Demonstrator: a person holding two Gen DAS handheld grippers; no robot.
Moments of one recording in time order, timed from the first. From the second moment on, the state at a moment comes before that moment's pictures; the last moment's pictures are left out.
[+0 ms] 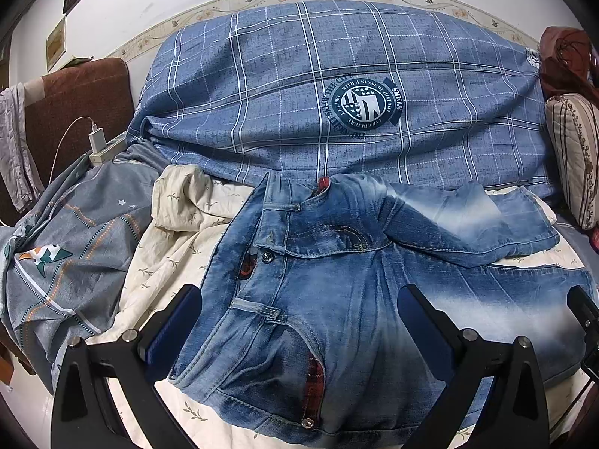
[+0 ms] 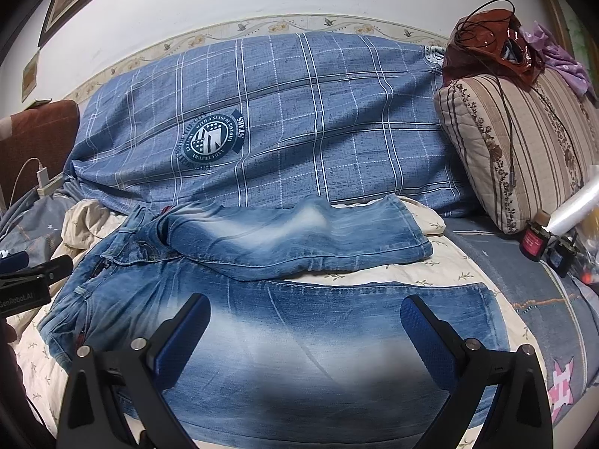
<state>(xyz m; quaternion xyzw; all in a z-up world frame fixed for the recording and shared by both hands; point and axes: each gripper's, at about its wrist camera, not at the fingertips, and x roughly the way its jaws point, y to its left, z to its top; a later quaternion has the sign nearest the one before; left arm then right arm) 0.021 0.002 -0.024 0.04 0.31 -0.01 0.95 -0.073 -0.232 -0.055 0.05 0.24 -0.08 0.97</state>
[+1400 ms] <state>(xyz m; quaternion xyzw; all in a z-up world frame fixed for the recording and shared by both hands) 0.342 0.054 -0.082 -0.05 0.52 -0.05 0.85 0.203 -0.450 -0.088 0.15 0.41 -0.07 0.90</state>
